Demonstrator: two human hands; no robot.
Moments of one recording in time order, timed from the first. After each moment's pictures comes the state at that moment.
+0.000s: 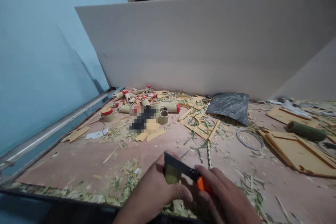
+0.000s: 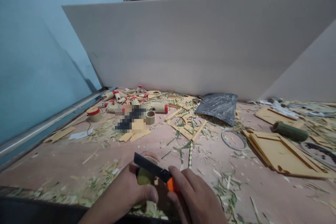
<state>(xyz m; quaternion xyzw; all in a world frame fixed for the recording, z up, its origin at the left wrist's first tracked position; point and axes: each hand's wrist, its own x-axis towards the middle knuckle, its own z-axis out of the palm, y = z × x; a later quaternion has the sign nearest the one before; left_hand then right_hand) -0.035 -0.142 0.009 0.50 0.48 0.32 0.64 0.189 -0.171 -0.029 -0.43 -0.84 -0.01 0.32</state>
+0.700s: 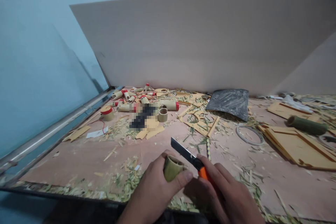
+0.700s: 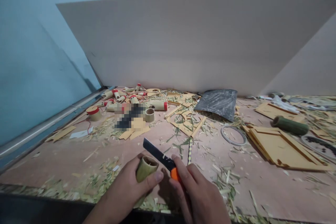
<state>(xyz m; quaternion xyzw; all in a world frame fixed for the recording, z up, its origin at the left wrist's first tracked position) -0.033 -0.153 0.017 0.59 0.57 0.29 0.50 0.195 -0.173 -0.034 -0.47 -0.82 0.03 0.33</state>
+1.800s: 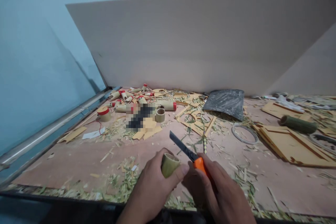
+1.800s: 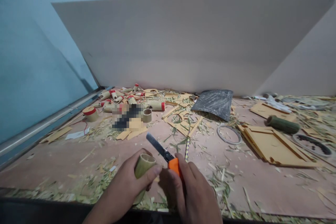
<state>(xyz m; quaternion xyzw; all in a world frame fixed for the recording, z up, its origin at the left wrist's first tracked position) -0.026 -0.150 0.017 0.60 0.61 0.28 0.44 0.181 -0.178 -0.042 -0.57 -0.74 0.05 0.36</state>
